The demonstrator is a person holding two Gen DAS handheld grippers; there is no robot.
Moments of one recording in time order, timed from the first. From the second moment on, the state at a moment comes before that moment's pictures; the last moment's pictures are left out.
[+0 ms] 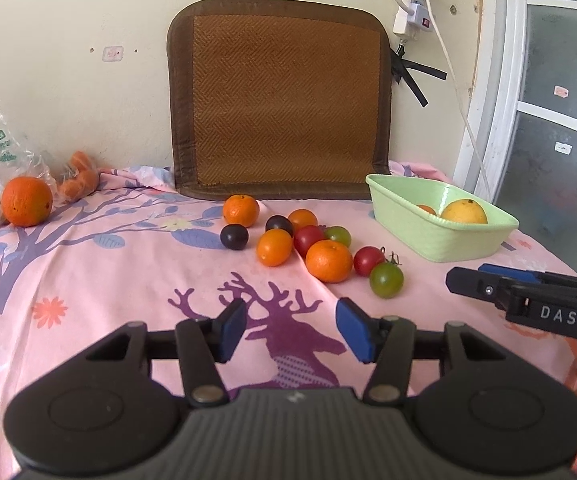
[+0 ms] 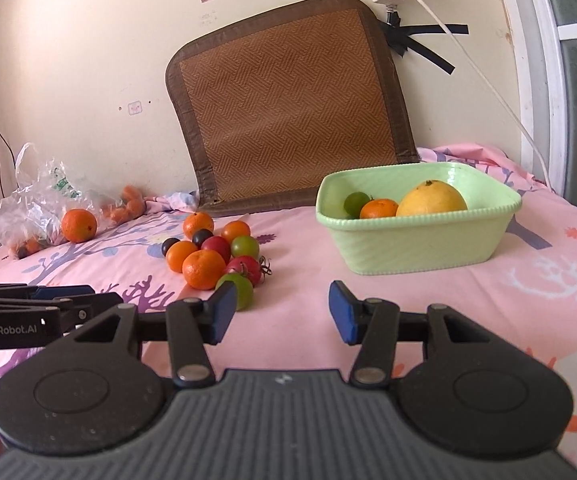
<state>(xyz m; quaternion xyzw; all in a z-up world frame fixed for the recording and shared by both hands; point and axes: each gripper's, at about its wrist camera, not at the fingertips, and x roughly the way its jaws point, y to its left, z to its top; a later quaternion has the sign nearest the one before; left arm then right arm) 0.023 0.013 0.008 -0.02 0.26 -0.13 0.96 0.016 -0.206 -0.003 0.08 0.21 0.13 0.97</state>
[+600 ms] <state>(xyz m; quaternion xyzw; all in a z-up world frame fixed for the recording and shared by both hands) 0.024 0.014 0.007 -0.02 0.26 -0.13 0.96 0.016 -0.206 -0.003 0.09 0.21 0.13 0.97</state>
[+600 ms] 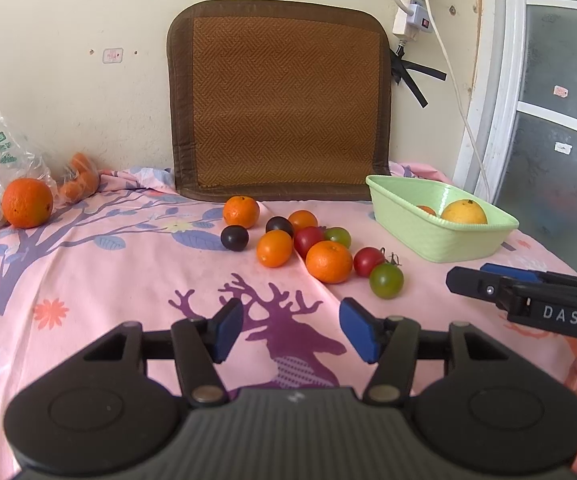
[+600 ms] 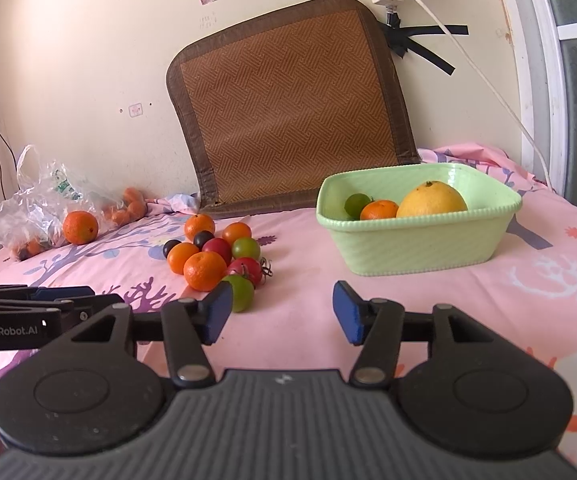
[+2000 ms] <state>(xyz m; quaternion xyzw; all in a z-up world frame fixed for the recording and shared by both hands) 0.143 0.001 0.005 -0.16 0.39 -0.18 0.89 0.073 -0.164 -0.009 -0.02 0.30 0.22 0.93</state>
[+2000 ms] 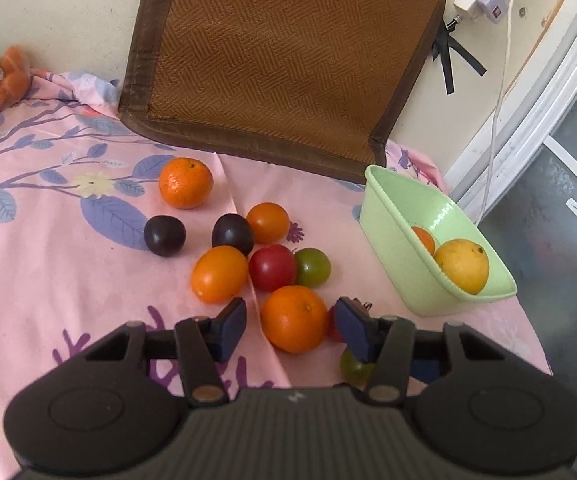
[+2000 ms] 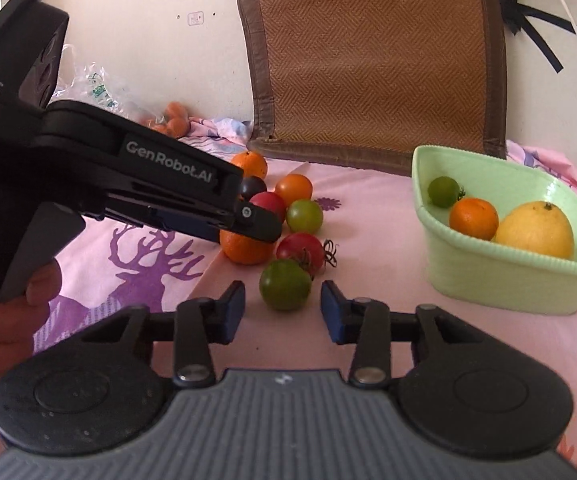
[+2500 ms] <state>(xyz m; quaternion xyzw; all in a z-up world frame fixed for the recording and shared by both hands) 0.062 0.017 0.012 -0.15 0.35 -0.20 0.90 0.016 -0.180 -0.004 -0.02 0.26 0.20 0.95</state>
